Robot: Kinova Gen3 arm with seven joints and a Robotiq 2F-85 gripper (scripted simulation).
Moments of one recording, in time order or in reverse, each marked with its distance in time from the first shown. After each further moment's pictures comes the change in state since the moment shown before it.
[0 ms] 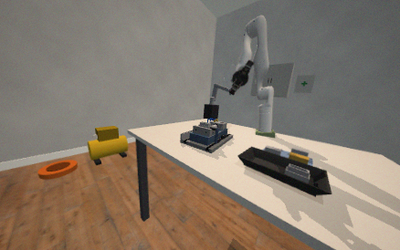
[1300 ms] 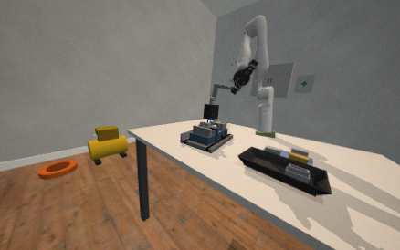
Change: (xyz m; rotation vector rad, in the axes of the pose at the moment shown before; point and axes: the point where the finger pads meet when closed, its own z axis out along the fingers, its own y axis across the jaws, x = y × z) arm -0.013 -0.008 0.008 0.032 -0.068 -0.070
